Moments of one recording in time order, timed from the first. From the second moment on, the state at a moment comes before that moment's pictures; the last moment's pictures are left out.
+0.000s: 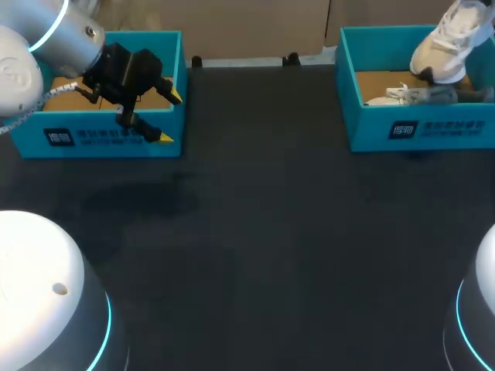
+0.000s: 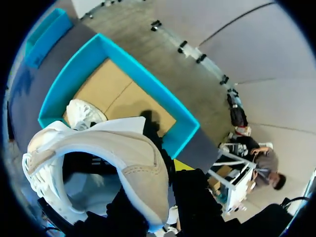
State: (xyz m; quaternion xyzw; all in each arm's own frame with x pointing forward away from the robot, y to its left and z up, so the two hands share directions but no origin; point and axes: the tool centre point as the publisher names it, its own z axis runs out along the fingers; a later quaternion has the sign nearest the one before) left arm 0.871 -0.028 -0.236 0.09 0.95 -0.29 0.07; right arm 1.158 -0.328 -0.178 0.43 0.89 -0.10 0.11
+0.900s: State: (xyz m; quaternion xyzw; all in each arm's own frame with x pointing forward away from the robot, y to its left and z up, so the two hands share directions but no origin) left arm 0.871 -0.028 -0.236 0.09 0.95 -0.29 0.08; right arm 1.127 -0.337 -0.180 0.67 0.73 -0.11 0.08
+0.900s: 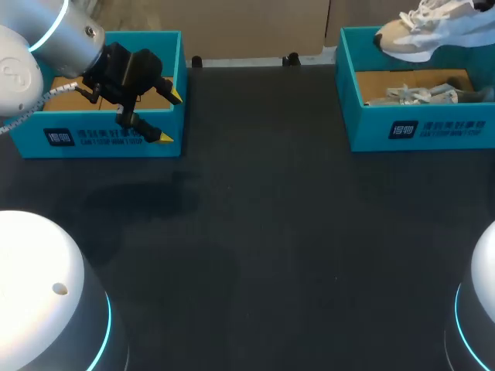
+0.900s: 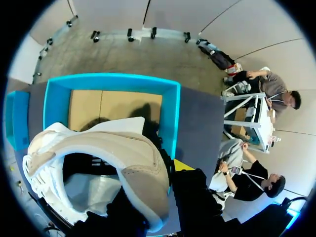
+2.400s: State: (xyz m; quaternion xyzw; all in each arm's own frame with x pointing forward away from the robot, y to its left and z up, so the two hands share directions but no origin) left arm 0.871 -0.028 -0.236 0.09 0.95 -0.29 0.07; right arm 1.127 -0.329 -0.197 0.76 0.62 -0.11 0.15
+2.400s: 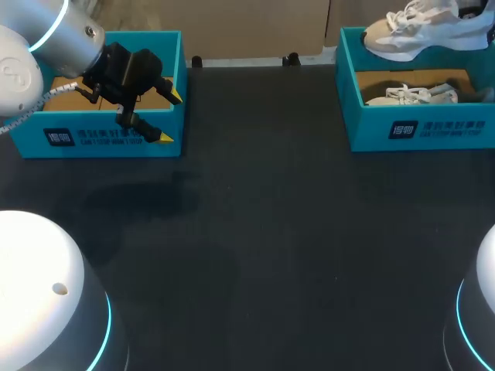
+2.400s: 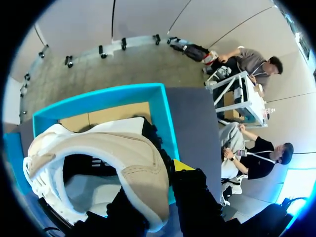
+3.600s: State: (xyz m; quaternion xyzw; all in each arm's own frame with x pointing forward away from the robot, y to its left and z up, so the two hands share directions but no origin) left arm 0.871 -0.028 -0.236 0.09 0.95 -0.29 0.08; right arm 1.125 -0.323 -0.239 0.77 0.62 -0.09 0.14
